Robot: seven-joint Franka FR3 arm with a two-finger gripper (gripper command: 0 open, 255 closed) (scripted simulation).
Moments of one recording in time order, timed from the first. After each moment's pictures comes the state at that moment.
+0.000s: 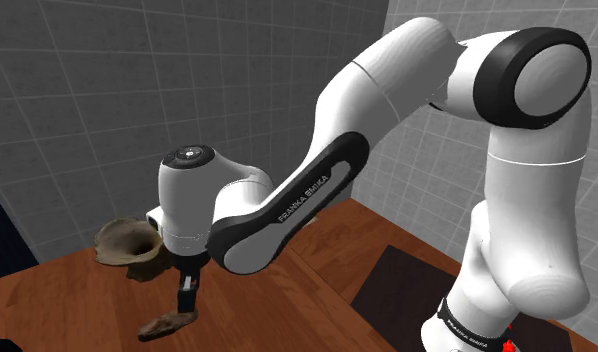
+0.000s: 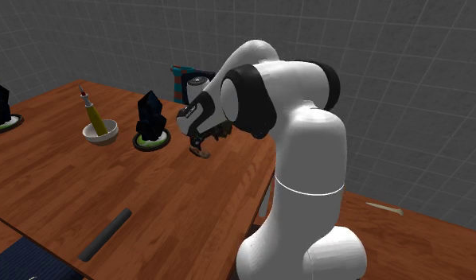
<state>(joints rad) 0.33 0.29 0.32 -2.07 -0.29 2.49 -0.02</state>
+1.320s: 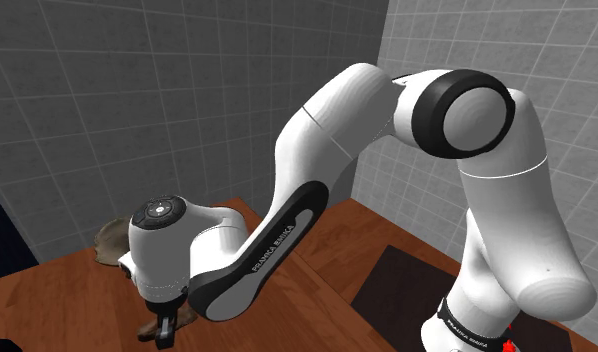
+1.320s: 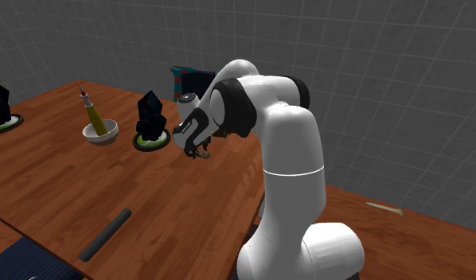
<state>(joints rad) 0.43 0.53 0.27 -1.91 -0.43 2.57 0.05</state>
